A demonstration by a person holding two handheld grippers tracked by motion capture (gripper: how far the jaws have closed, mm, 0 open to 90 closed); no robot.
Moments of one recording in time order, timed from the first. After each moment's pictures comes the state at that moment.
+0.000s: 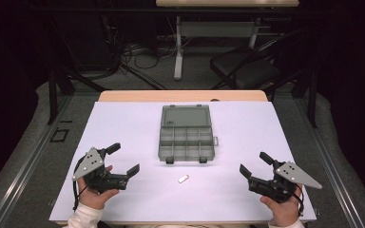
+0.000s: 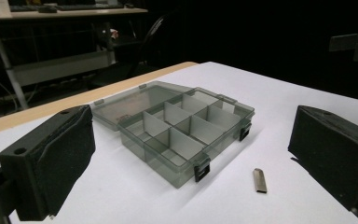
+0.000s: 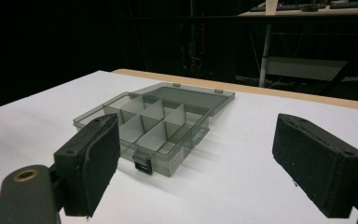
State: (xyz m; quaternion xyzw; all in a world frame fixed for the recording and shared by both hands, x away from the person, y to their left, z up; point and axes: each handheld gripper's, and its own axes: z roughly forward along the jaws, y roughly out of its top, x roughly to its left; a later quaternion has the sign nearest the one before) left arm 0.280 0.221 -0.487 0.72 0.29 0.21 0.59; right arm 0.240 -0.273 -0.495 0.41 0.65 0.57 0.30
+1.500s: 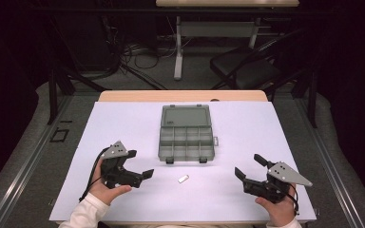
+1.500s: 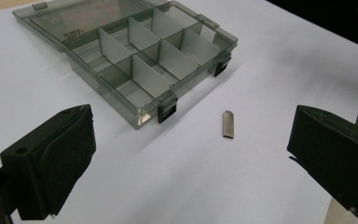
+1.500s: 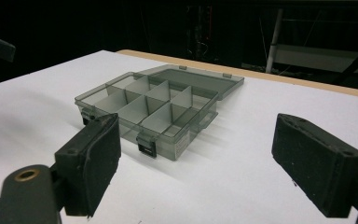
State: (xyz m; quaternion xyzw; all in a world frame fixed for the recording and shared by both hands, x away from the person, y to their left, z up) left arm 0.303 0.184 -0.479 0.82 0.34 0.08 0.46; right arm 0.246 -0.264 -0.505 0.40 0.68 0.55 0.29
